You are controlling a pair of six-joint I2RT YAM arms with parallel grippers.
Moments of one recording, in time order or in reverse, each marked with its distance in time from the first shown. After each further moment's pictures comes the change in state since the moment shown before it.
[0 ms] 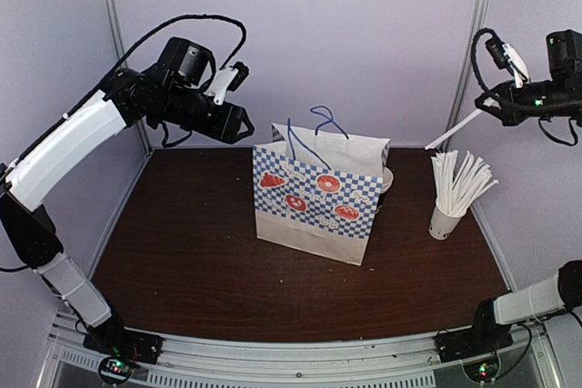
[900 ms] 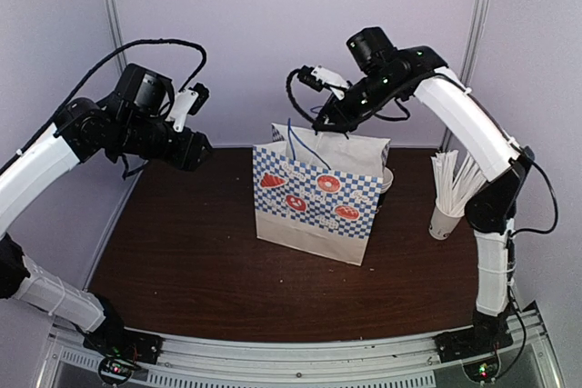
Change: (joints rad) left arm 0.000 -0.307 -0.325 -0.010 -0.167 0.010; right arm 0.695 0.814 0.599 0.070 0.138 -0.079
